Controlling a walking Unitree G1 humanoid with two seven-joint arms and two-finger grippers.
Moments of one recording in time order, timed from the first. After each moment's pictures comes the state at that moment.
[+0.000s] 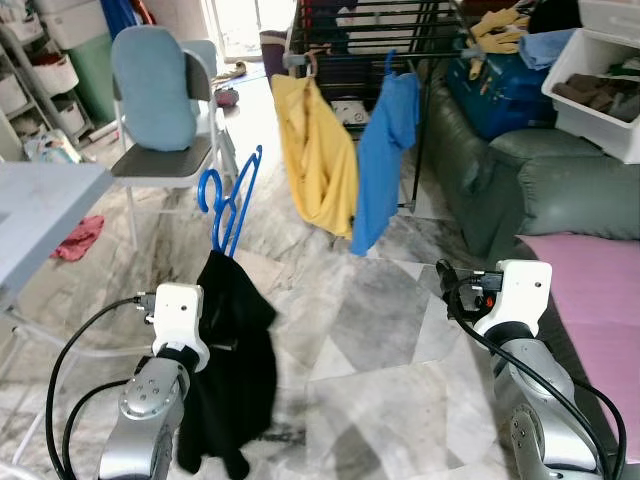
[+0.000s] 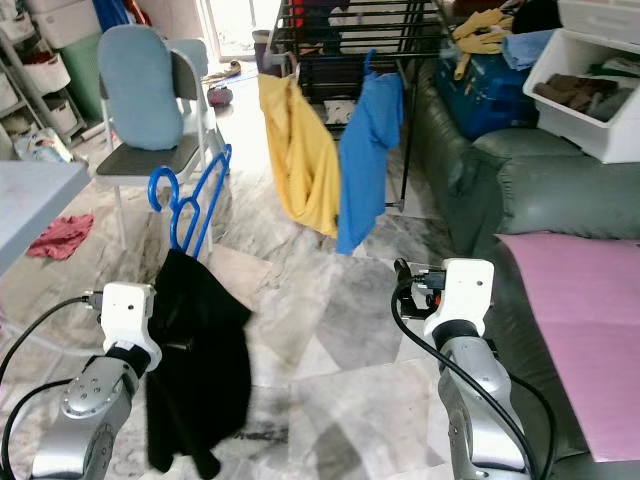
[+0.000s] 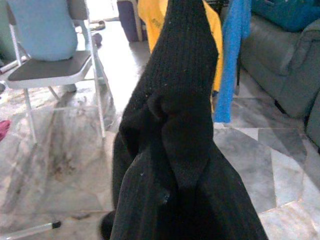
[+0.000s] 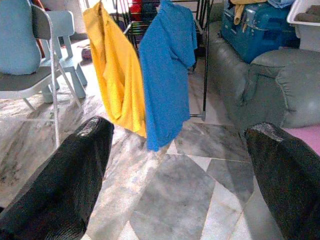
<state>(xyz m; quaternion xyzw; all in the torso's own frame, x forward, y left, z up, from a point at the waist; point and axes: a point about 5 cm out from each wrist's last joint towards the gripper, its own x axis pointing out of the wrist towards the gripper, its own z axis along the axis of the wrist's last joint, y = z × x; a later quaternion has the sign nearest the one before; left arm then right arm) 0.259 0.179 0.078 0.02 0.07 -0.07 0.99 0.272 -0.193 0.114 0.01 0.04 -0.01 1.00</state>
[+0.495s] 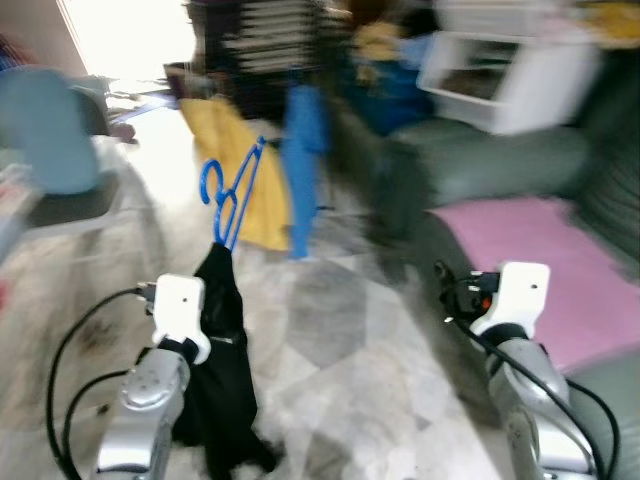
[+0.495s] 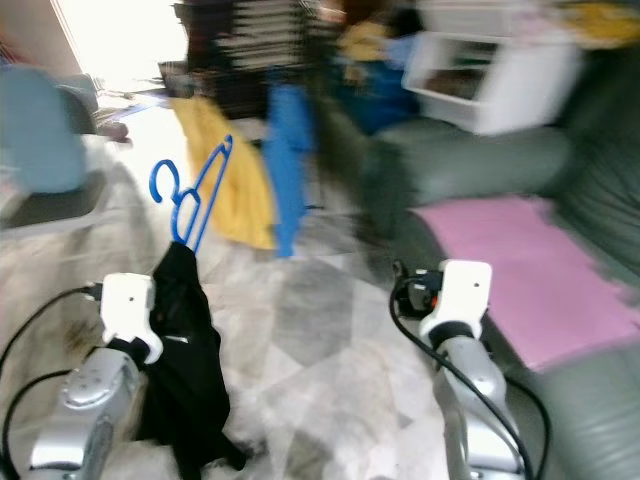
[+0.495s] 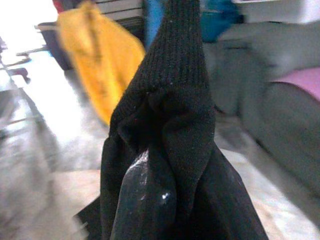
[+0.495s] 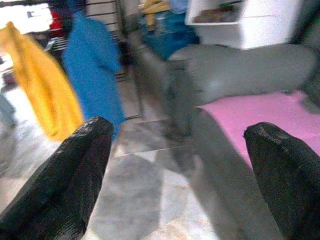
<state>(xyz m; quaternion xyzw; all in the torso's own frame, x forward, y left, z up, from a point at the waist) 0.265 0.173 0.082 0.02 0.07 -0.09 0.99 0.270 -0.192 0.112 0.01 0.05 -0.02 1.00</state>
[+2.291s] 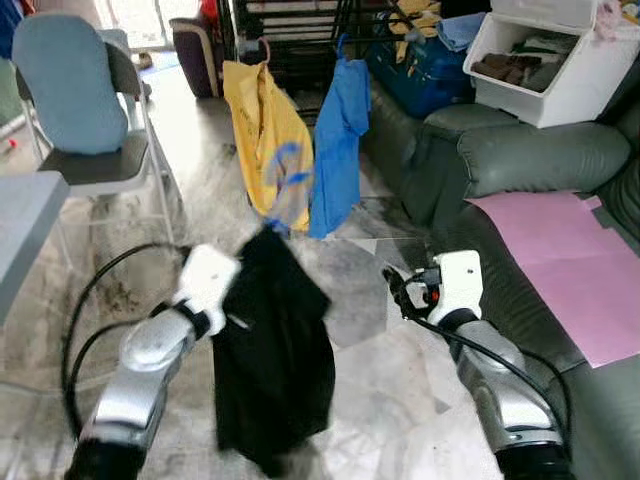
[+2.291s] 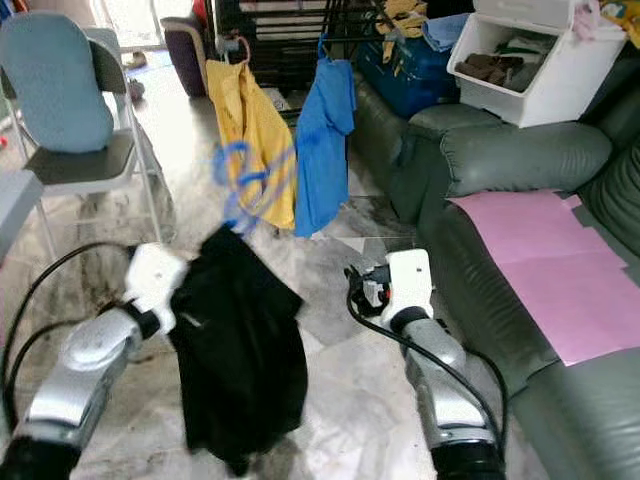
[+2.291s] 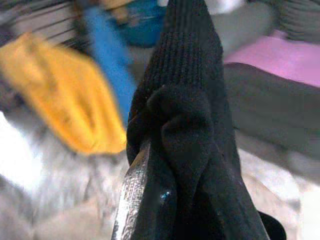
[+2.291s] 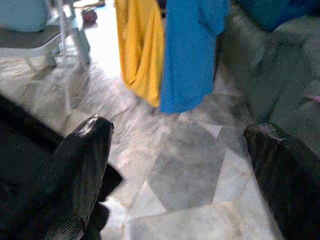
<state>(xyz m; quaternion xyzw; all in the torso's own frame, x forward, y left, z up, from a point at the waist) 0.292 0.155 0.121 0.16 0.01 -0.31 0.94 0.298 -0.157 0.094 -0.01 0.10 0.12 0.99</state>
